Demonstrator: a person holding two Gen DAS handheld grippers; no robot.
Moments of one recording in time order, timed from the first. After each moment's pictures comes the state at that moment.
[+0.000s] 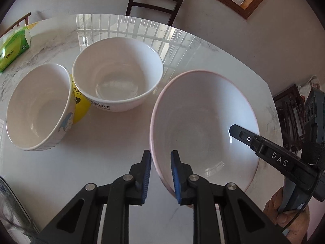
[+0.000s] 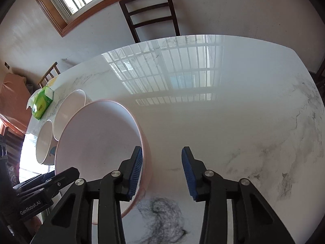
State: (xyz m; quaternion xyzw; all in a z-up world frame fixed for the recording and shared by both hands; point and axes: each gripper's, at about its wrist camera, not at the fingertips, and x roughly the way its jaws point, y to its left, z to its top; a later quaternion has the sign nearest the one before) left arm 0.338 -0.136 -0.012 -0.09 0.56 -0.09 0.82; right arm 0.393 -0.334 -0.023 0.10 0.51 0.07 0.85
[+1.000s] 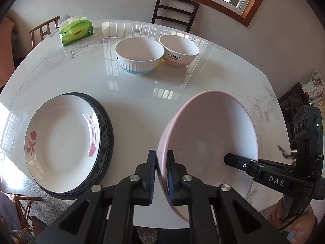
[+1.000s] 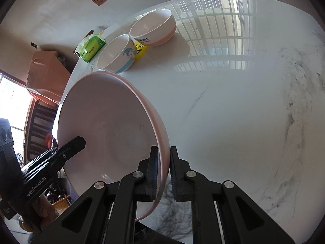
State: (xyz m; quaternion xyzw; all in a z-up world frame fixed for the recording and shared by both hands) left arm 0.120 -0.031 0.033 -0.10 0.52 -0.05 0.85; right arm 0.205 -0.242 -0.026 0.13 0.58 0.20 0.78
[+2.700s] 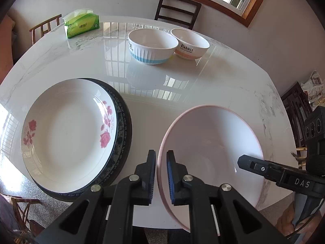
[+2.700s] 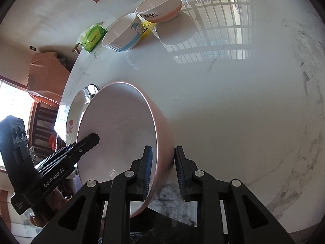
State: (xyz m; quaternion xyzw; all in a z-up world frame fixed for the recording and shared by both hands) left arm 0.107 -0.007 0.002 -0.09 0.50 -0.05 0.86; right arm 0.167 -0.217 -0.049 0.17 0.58 0.19 0.77
